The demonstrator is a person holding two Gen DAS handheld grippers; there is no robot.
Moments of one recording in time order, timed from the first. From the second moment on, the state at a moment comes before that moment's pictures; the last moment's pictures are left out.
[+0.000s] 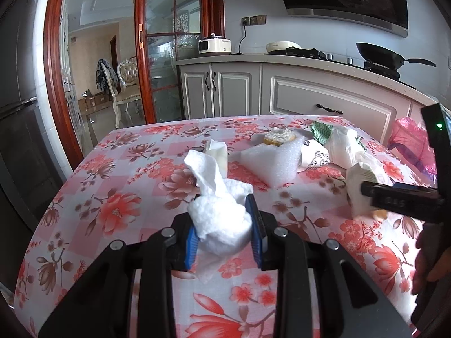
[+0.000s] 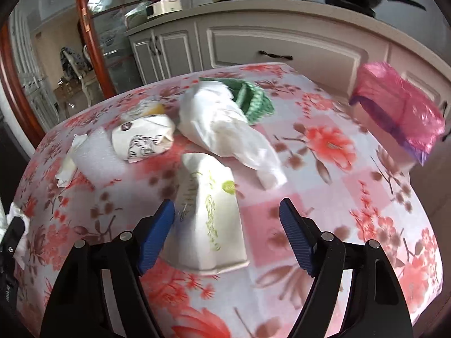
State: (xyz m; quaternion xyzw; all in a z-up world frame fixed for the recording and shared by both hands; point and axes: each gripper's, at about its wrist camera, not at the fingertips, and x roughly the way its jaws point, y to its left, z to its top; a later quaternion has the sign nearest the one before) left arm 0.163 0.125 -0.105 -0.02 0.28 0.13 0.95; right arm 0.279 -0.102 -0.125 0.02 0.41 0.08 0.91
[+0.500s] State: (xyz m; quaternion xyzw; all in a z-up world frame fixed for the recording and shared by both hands) left arm 0.171 0.111 -0.109 -0.02 0.30 0.12 0.95; right arm 0.281 -0.087 -0.136 -0.01 0.41 0.15 0.90
